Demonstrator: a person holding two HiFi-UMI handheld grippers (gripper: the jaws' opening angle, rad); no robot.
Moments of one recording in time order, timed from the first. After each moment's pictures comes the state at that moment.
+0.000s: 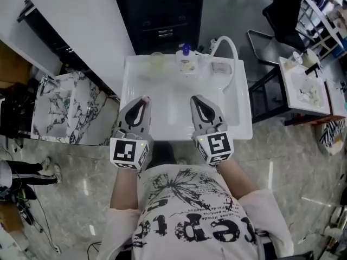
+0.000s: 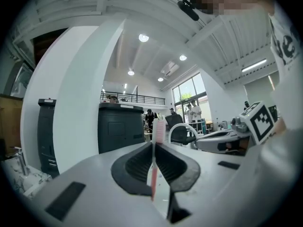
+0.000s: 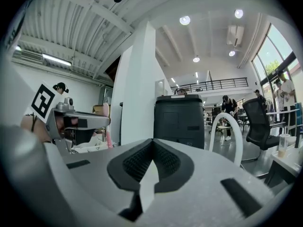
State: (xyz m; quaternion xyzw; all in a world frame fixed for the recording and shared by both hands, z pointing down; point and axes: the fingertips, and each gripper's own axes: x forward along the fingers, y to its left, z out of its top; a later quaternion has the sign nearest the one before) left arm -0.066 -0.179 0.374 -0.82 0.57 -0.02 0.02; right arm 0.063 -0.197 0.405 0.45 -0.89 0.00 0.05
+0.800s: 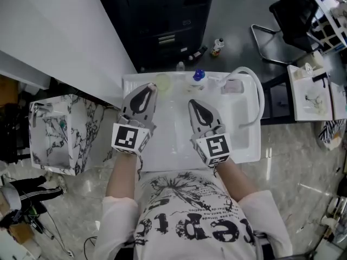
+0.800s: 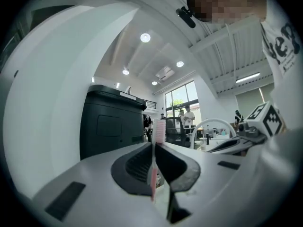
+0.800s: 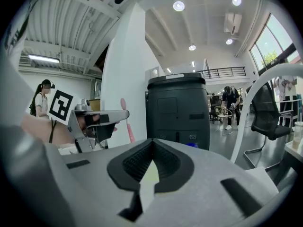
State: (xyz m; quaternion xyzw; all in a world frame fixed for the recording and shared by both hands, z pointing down) left arm -0.109 -0.394 0.402 -0.87 0.50 0.02 0.01; right arm -0.002 -0.361 0.452 0.46 -0.88 0.05 0.08
